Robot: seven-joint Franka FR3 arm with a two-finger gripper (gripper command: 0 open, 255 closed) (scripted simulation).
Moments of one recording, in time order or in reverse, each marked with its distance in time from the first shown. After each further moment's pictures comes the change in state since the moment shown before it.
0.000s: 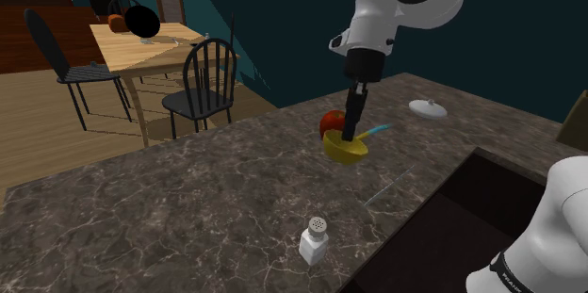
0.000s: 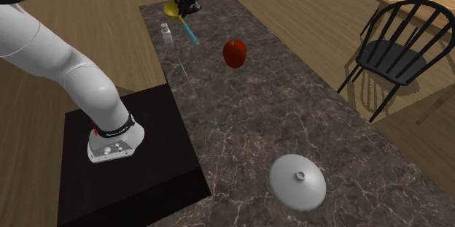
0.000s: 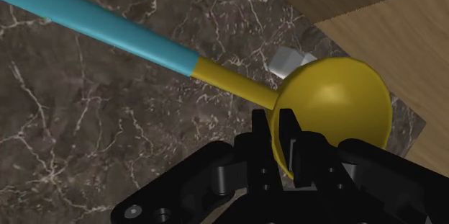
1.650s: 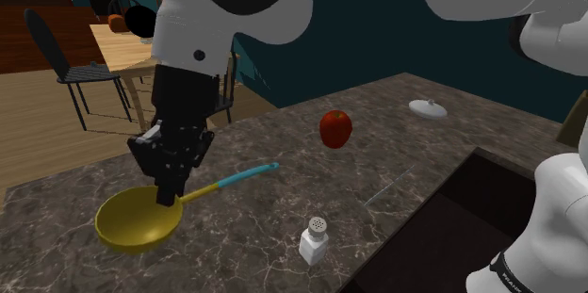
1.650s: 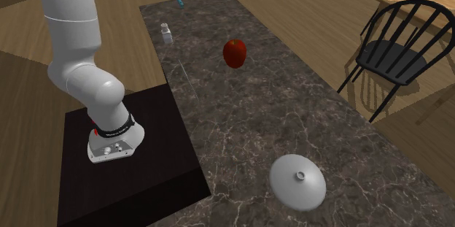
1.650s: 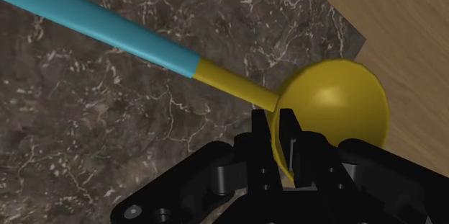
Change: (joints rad) arm 0.258 0.656 0.242 0.753 -0.028 0.125 0.484
